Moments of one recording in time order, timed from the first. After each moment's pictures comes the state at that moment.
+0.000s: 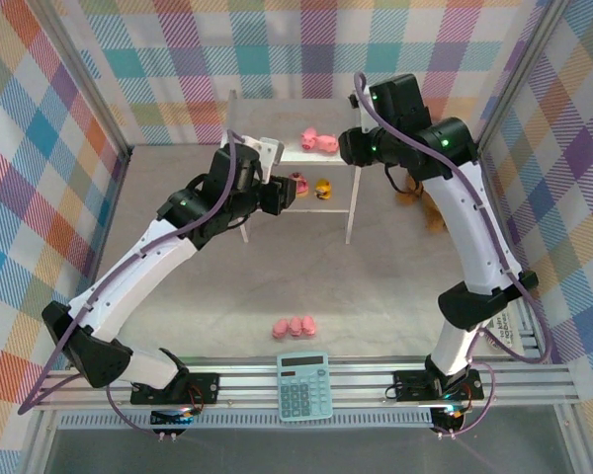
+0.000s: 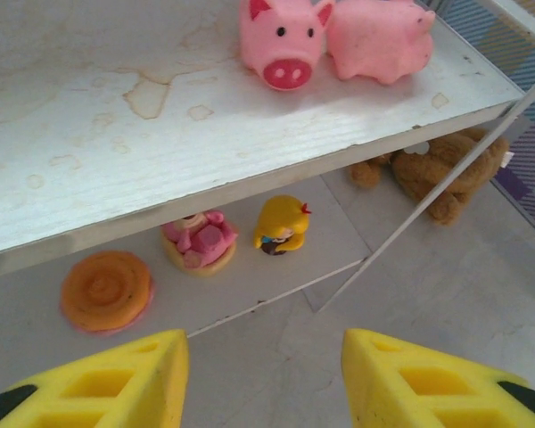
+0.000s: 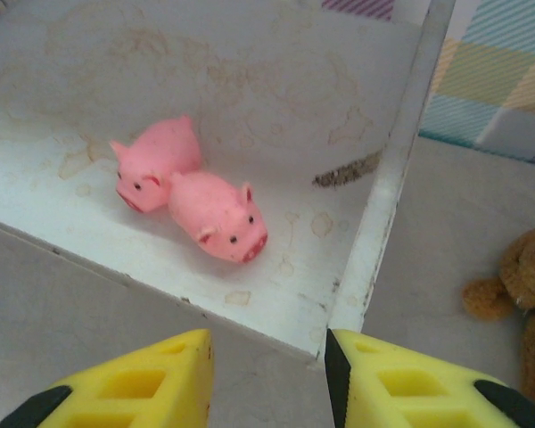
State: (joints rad) left arm -0.67 1.42 1.56 -0.67 -0.08 -0.24; right arm 0.55 1.76 2.36 -1.30 0.09 0.14
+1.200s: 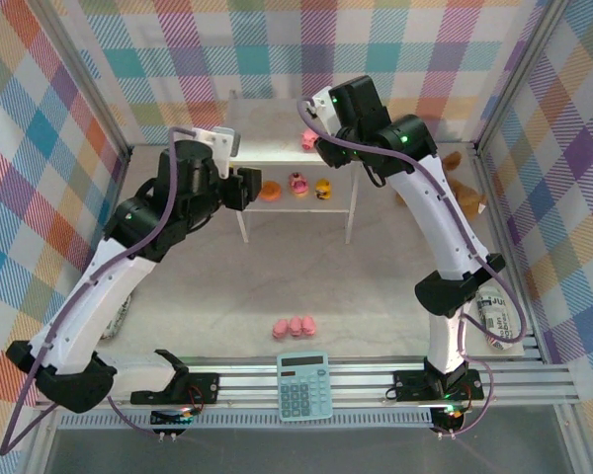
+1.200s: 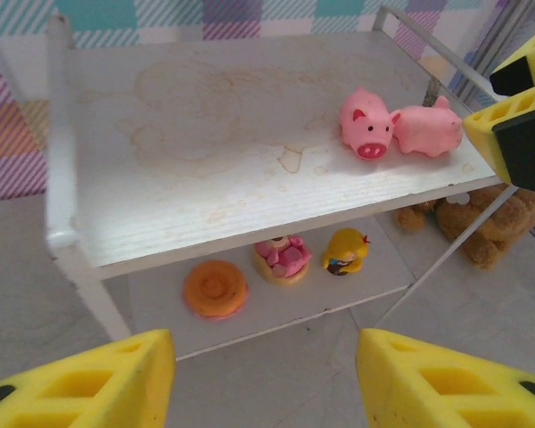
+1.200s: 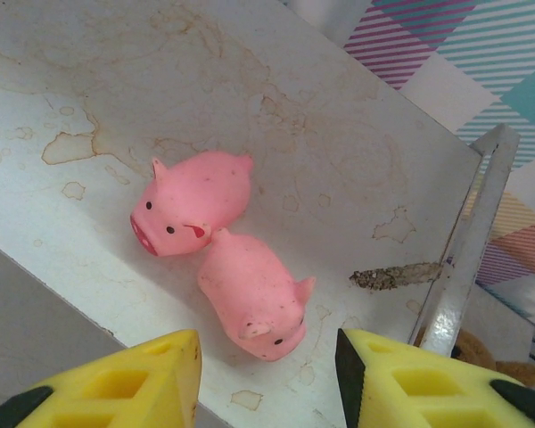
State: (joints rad) left arm -0.61 1.24 1.63 -0.81 -0.19 -0.21; right arm 0.66 1.93 2.54 -1.29 0.27 -0.22
